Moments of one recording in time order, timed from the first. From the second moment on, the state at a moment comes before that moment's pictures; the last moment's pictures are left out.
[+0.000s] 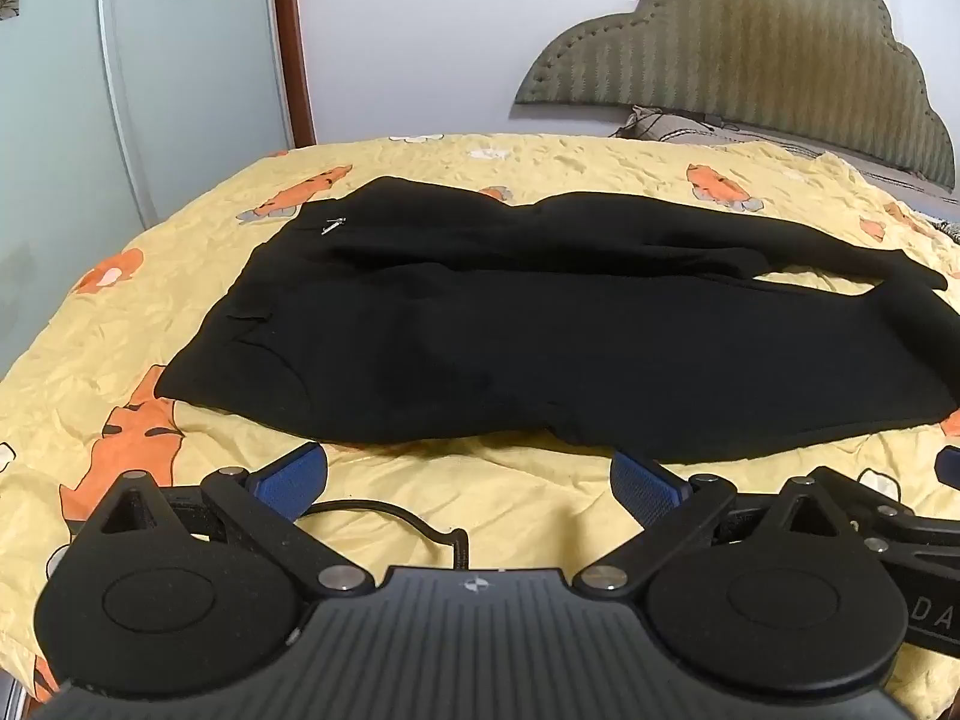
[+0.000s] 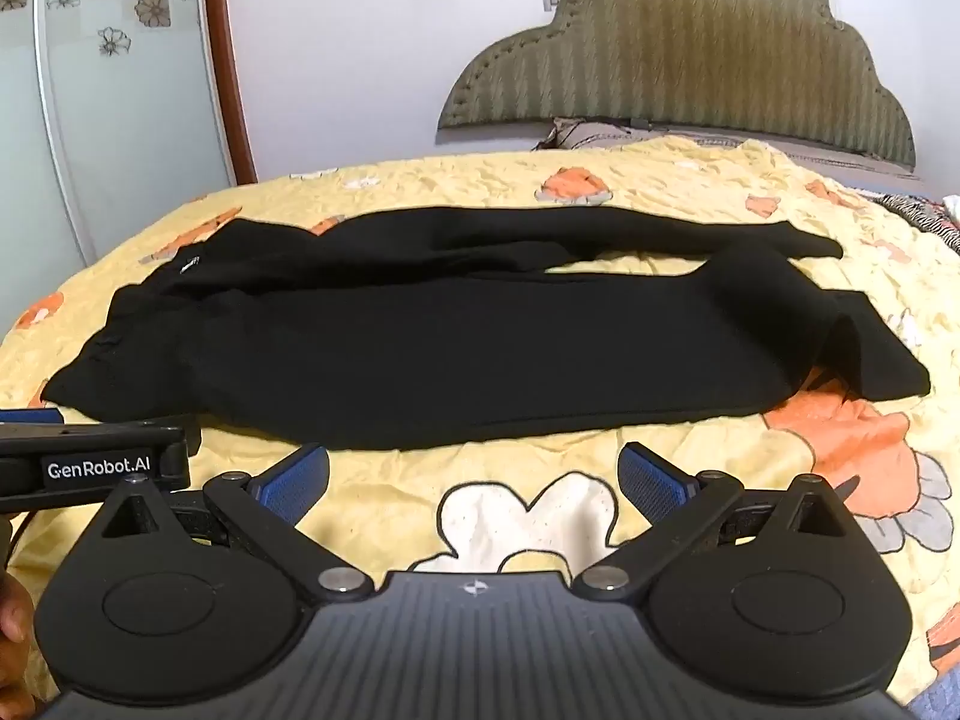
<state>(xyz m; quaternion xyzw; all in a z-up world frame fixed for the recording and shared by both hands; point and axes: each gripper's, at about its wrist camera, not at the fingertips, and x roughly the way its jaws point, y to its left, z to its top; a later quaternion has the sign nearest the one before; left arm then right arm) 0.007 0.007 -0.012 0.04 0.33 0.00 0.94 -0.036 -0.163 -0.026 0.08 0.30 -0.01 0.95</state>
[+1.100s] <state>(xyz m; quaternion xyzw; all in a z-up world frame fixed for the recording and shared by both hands) 0.006 0.010 -0.024 0.05 0.35 -0.01 0.94 -0.037 -0.160 -0.030 0.08 0.31 0.00 0.95</state>
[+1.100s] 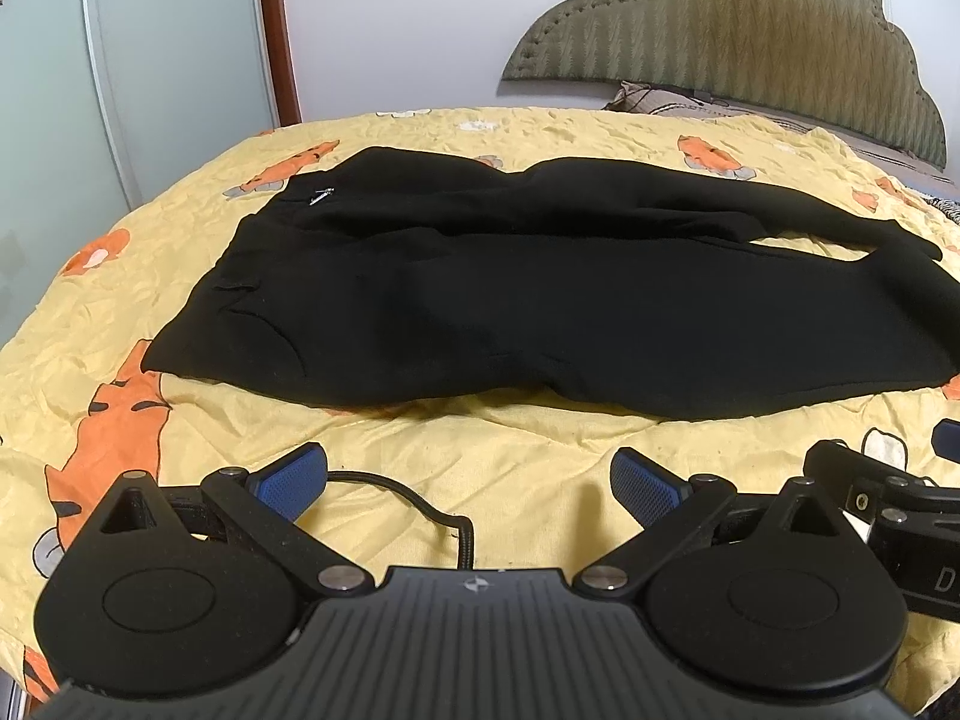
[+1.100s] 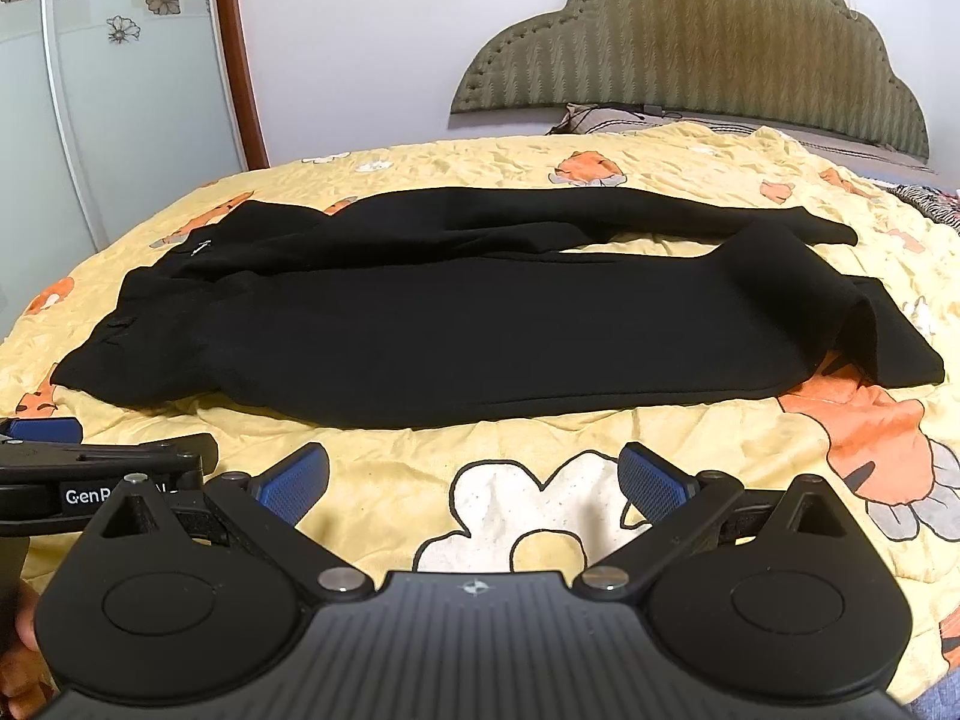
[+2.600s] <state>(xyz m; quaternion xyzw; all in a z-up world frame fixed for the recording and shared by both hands) 0.036 0.077 0.001 -0.04 0.30 -0.01 0.95 0.060 -0.126 0.026 -0.03 0.21 0.20 0.96</state>
